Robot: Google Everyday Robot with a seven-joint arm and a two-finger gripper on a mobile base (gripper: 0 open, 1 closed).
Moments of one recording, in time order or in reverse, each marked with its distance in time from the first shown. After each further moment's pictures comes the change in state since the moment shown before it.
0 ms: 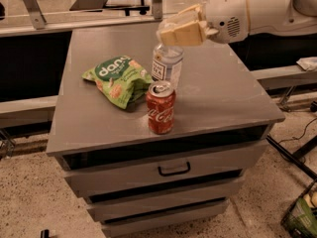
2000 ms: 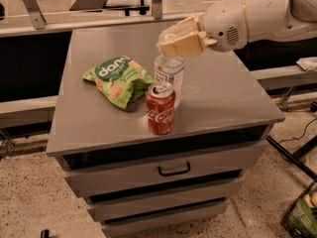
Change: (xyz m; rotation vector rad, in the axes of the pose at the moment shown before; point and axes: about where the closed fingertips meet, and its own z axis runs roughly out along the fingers) arm 0.017 0.011 0.004 -0.027 0.045 -0.014
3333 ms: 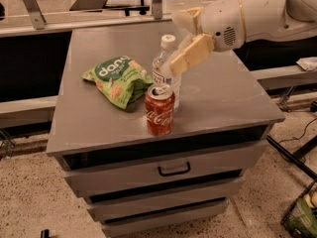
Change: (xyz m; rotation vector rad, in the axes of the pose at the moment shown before) arm -0.004 0.004 0.005 -0.016 -0.010 -0.009
